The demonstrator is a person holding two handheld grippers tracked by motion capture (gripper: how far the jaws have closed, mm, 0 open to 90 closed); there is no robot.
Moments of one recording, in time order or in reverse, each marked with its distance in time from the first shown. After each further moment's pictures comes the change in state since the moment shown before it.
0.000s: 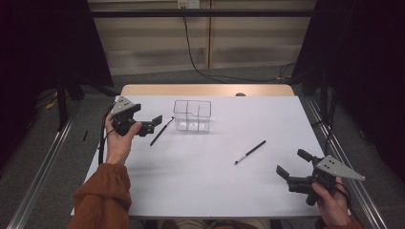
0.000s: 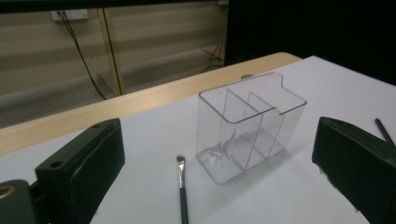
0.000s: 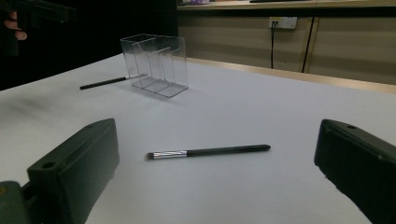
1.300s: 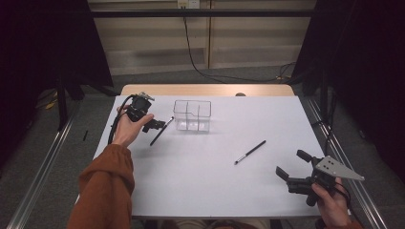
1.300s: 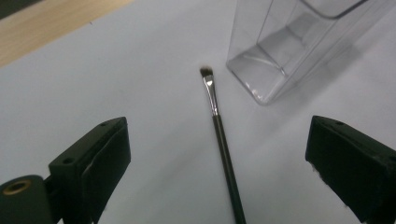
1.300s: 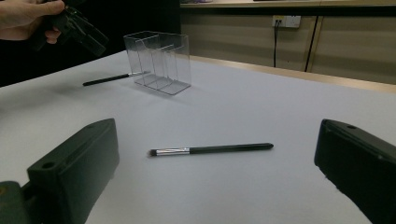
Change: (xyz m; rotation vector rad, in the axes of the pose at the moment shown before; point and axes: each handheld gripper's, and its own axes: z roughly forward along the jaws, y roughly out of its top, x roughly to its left) left arm 0.028 0.003 0.070 0.548 -0.027 0.083; right arm 0.002 0.000 0.000 0.007 0.010 -0.006
